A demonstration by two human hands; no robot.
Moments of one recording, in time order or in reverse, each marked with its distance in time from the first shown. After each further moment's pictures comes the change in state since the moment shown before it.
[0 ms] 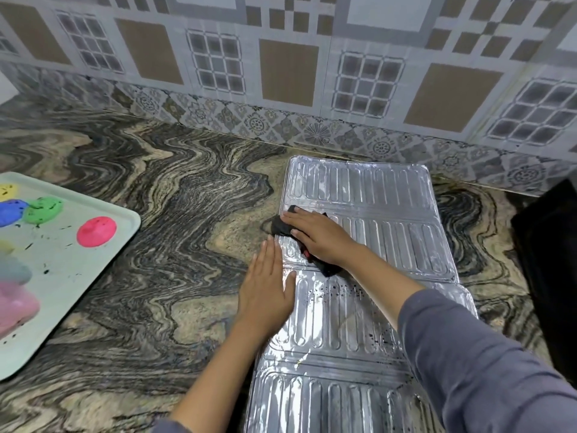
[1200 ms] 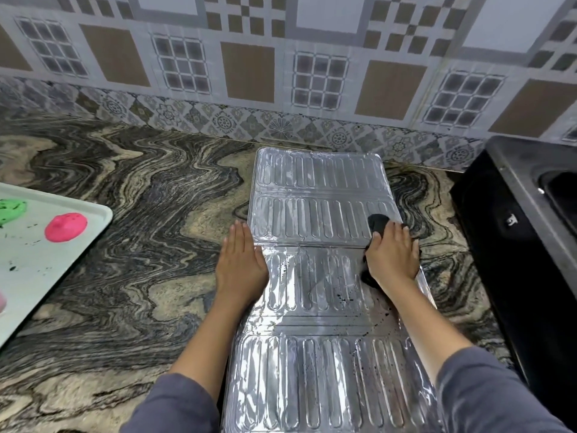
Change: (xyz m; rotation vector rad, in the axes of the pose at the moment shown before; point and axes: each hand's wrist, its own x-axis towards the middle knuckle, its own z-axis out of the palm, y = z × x) left_hand -0.001 0.006 0.004 0.047 0.044 -0.063; right_hand -0.160 0.037 0.002 -0.123 0.403 1.031
